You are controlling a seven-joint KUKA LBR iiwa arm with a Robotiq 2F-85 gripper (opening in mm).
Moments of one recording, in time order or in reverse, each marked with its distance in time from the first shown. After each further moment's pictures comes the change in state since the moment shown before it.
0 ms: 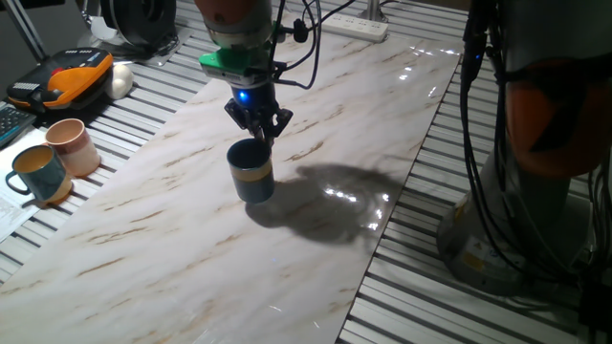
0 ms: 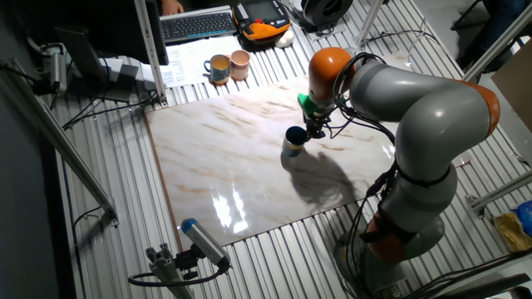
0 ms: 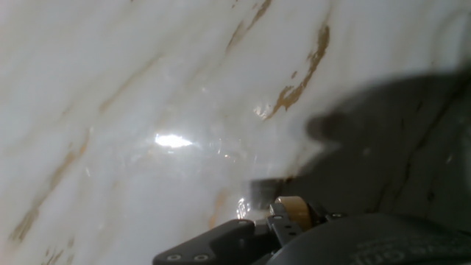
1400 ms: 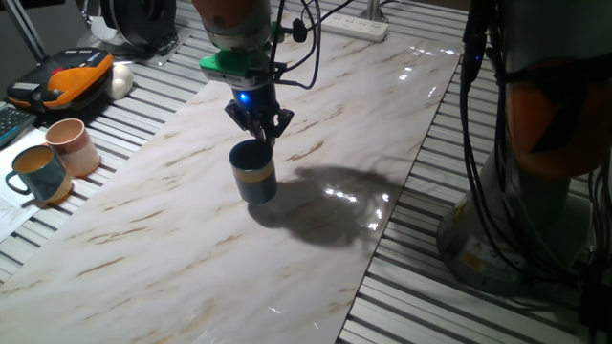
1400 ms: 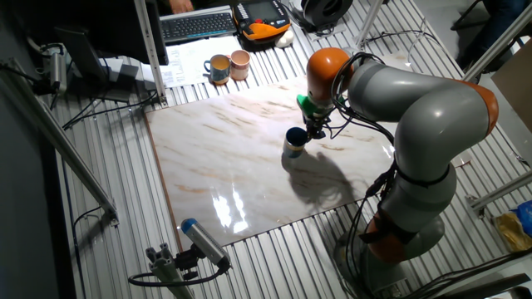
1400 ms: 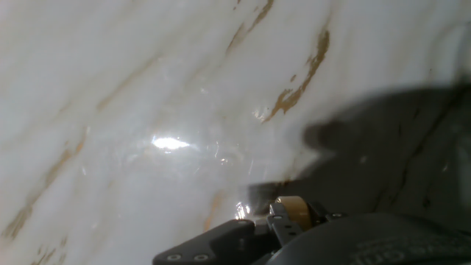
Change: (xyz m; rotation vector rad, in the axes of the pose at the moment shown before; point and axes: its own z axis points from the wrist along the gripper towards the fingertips) arm -0.001 -0.003 0.001 0.012 -0.018 -0.025
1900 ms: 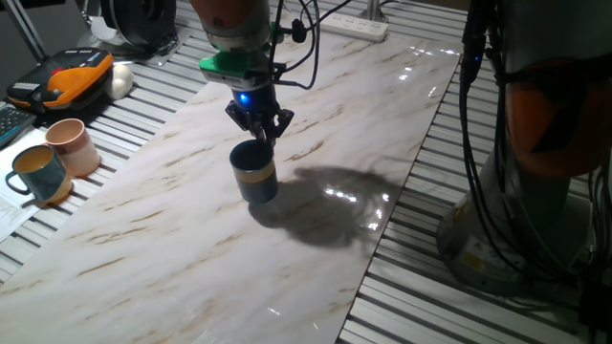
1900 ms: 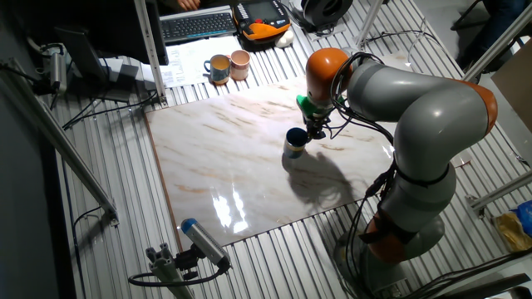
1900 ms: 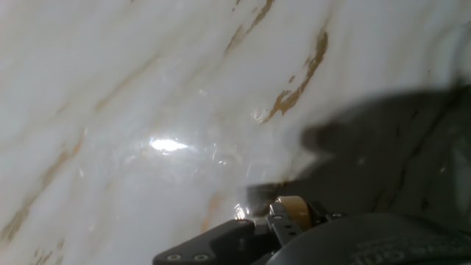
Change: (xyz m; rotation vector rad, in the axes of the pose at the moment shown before) arm -0.001 -0.001 0.001 0.007 -0.007 0.003
